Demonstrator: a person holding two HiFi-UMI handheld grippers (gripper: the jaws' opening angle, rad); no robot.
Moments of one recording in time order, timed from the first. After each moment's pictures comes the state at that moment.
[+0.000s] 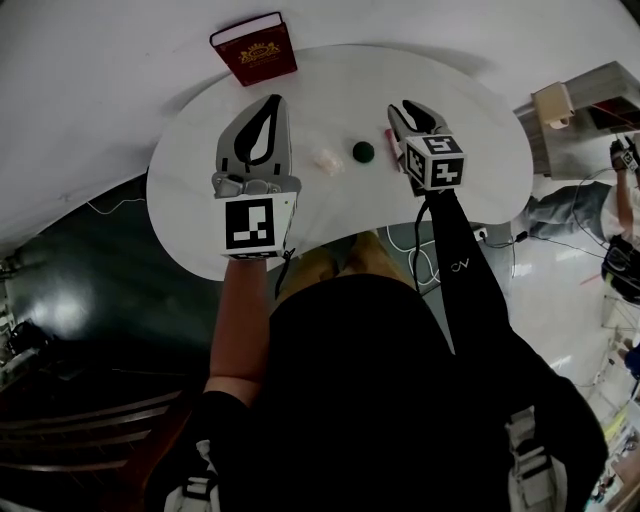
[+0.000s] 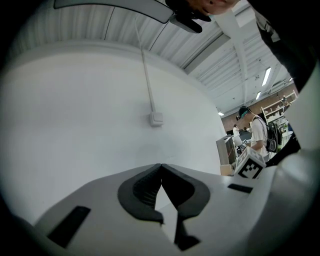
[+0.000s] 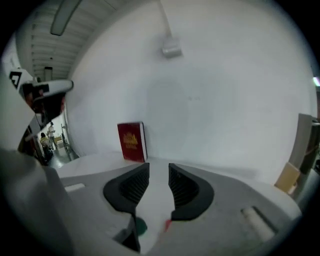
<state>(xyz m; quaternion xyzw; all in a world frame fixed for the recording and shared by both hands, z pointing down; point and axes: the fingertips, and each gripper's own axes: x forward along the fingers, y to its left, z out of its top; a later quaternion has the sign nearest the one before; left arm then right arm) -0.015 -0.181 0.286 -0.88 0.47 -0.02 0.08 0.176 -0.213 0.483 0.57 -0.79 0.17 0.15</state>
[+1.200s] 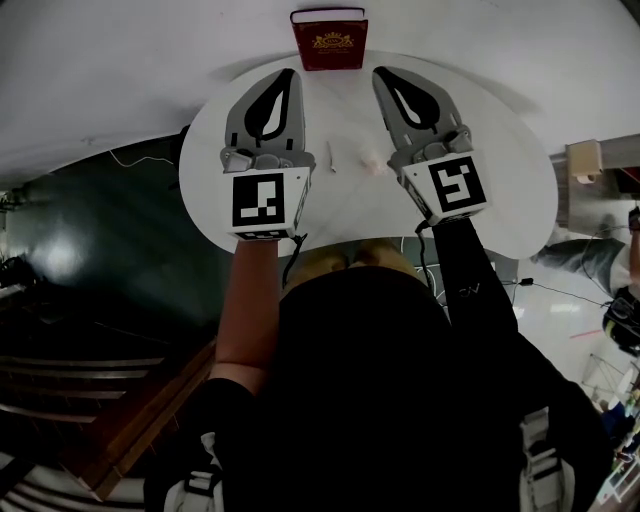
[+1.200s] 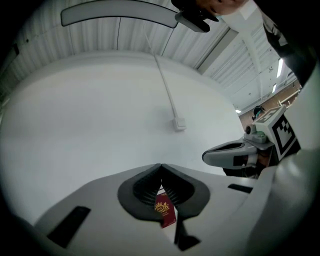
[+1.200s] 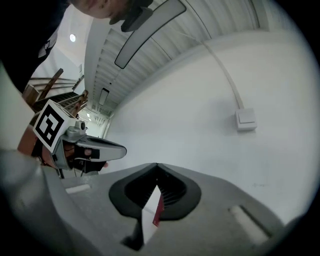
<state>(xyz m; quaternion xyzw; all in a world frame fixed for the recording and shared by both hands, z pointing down) -0.107 -0.185 0.260 -0.82 0.56 -0.02 0.09 -0.012 -0.184 0.266 0.41 -0.91 -0.11 0.00</state>
